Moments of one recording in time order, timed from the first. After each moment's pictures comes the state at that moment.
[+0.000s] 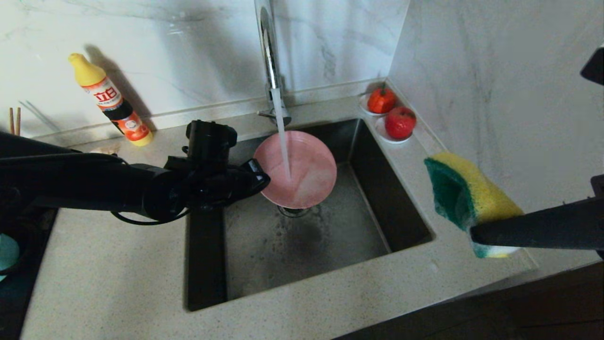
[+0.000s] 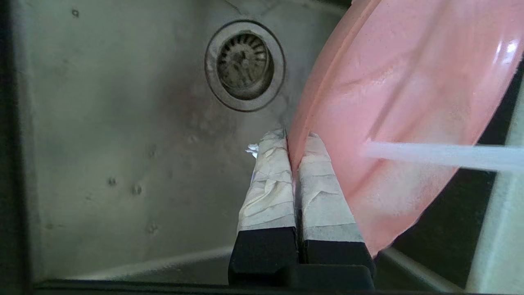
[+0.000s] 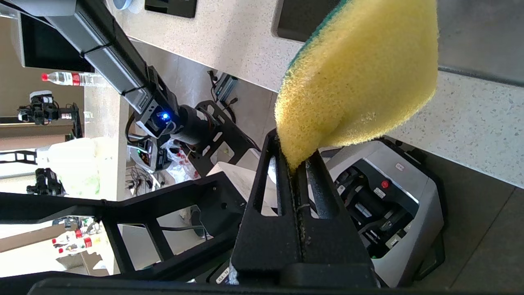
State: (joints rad) left arm -0.39 1.98 -1.30 -0.24 0.08 -0.71; right arm 0.86 1.26 -1.48 0.67 0.21 0.46
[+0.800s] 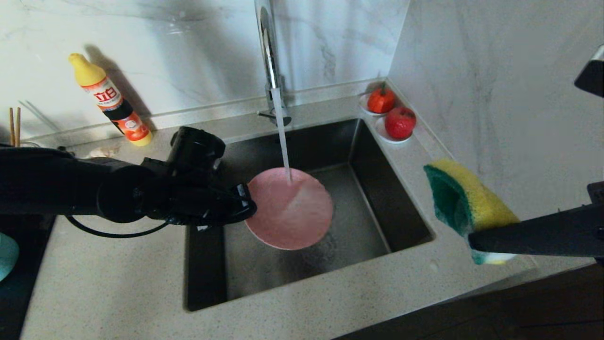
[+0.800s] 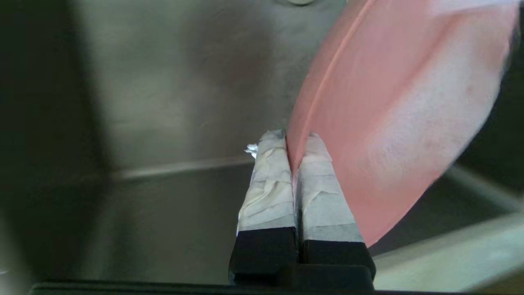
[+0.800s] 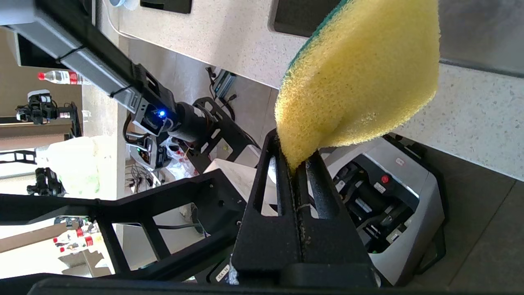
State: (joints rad) left arm -0.39 1.85 -1.23 0.08 0.01 -0.62; right arm 0.86 1.26 -1.46 0.66 0.21 0.47
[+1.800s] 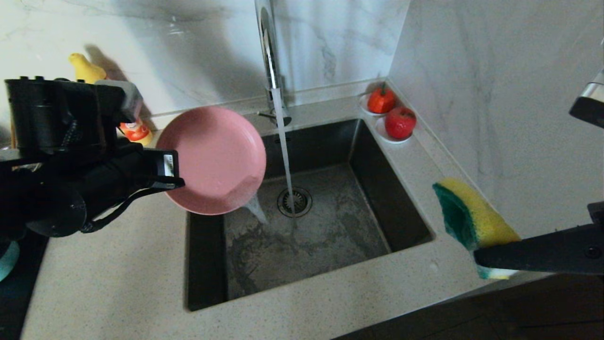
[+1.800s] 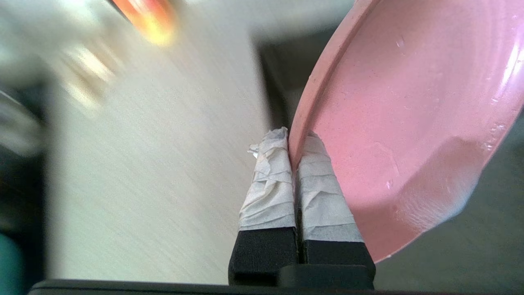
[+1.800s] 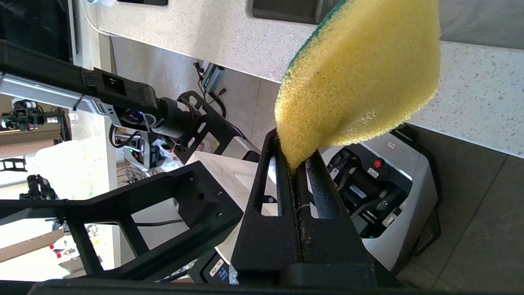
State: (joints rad) left arm -0.38 1.47 -0.96 -0.34 0.55 0.08; right arm 0.82 1.23 -1.39 0.66 0.21 0.47
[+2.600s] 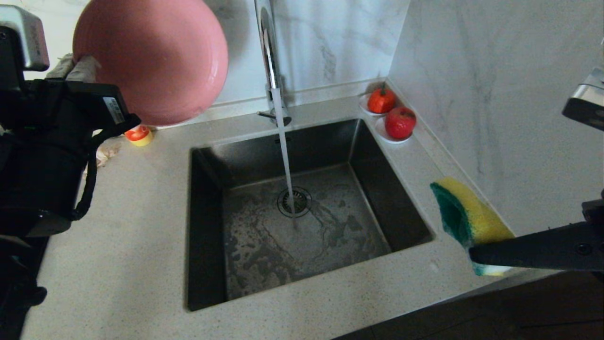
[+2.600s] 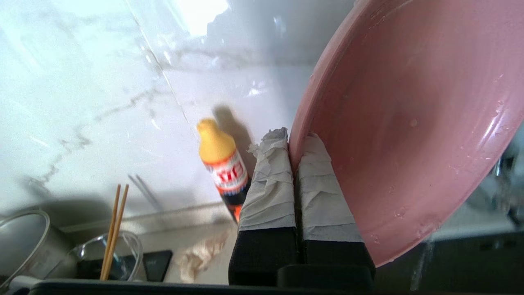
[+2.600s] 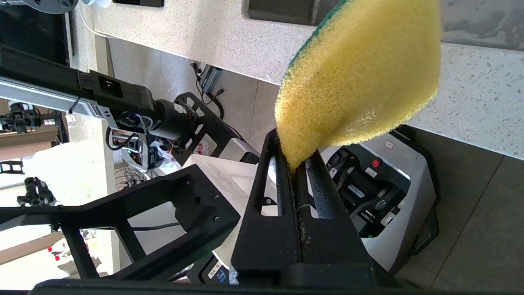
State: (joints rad) left arm -0.38 1.49 -0.71 -1.45 0.56 0.57; right arm 0.81 1.25 -1.39 0.66 0.21 0.47
